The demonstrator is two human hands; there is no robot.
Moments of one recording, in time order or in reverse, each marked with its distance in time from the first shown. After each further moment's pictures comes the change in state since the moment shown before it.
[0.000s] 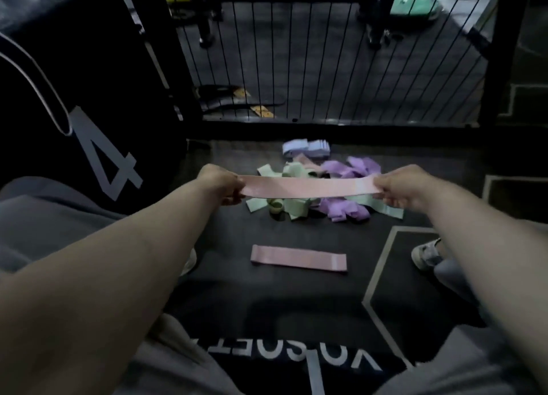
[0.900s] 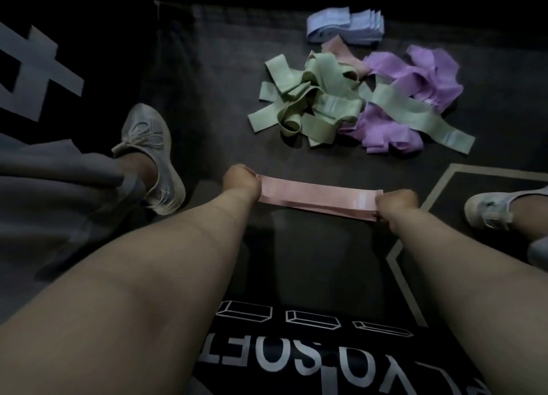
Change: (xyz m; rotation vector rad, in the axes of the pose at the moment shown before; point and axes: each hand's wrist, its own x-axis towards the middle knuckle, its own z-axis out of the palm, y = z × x) left_hand 0.118 -0.201 0.086 0.432 0.132 -0.246; right_hand 0.121 0.193 0.147 -0.207 0.187 0.531
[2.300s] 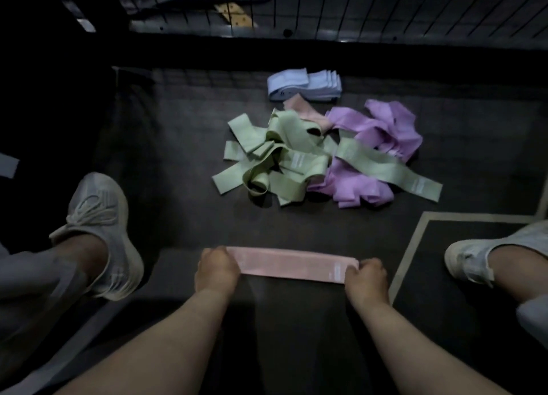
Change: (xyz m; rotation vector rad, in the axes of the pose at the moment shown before) left_hand 0.002 -0.013 0.034 0.424 -0.050 0.032; right_hand -0.006 0.029 0.018 -0.155 0.082 -0.139
